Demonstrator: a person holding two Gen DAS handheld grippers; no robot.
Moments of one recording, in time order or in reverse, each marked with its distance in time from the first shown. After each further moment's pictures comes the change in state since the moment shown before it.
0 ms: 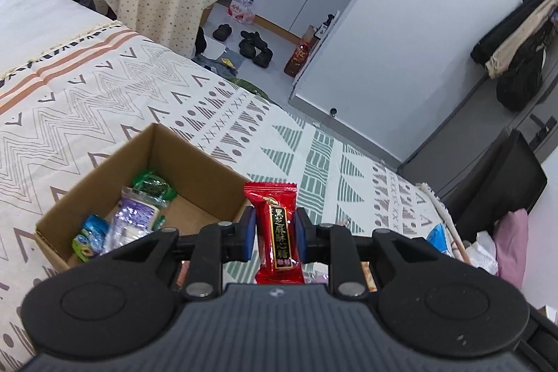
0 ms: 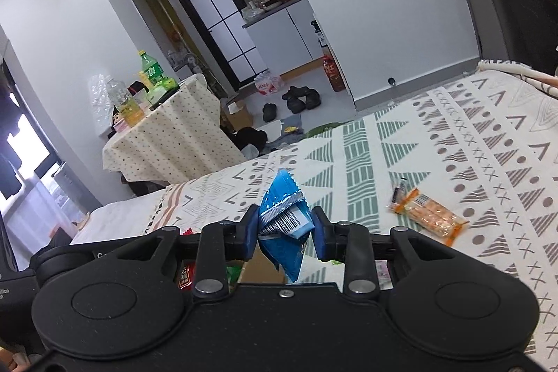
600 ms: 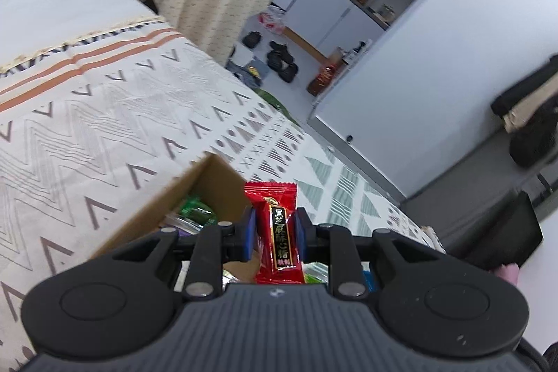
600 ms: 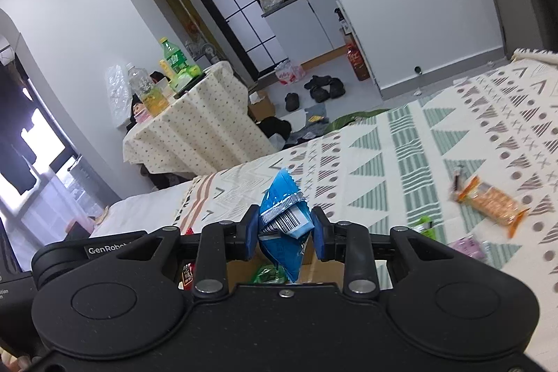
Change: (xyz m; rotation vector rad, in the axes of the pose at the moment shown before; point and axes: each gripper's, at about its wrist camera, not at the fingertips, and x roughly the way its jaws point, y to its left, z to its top) left arm -0.009 0.074 0.042 -0.169 -0.028 0.018; right arm 0.038 0.059 -0.010 0.009 0.043 0.064
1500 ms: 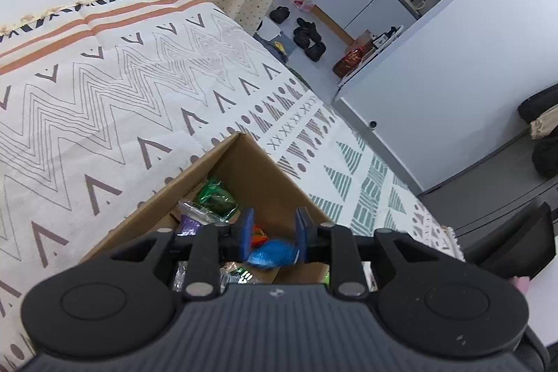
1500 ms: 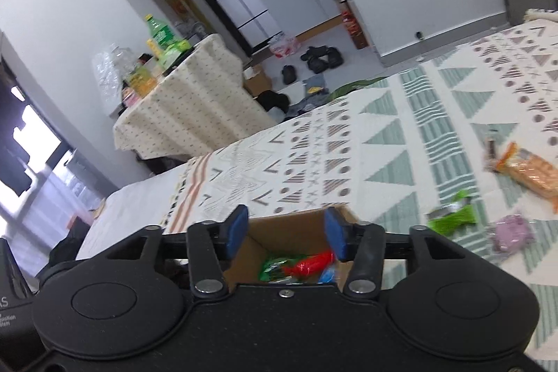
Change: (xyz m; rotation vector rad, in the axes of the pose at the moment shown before) left arm 0.047 0.017 0.002 -0.068 0.090 0.059; right arm 0.051 0.005 -0.008 0.061 0.078 -0.024
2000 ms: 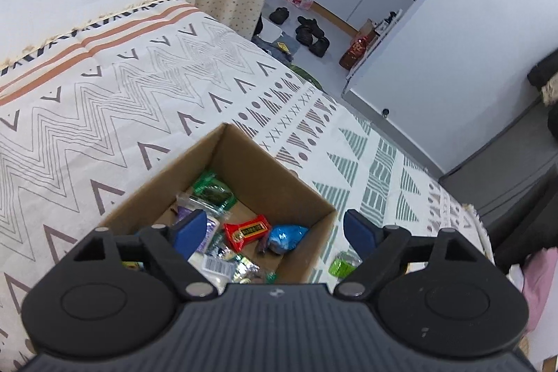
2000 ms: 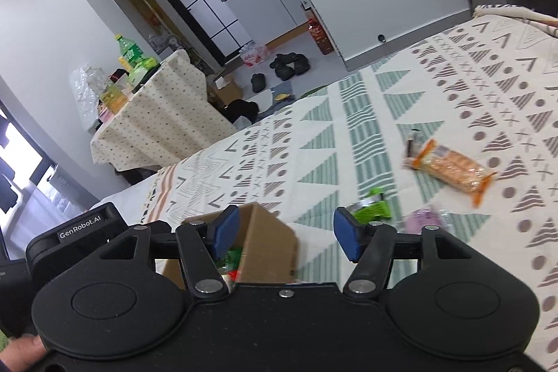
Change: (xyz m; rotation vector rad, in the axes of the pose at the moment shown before) left arm -0.004 -0.038 -0.022 0.117 -0.011 0.081; right arm -0.051 -0.063 0.001 0.042 -0.015 -0.066
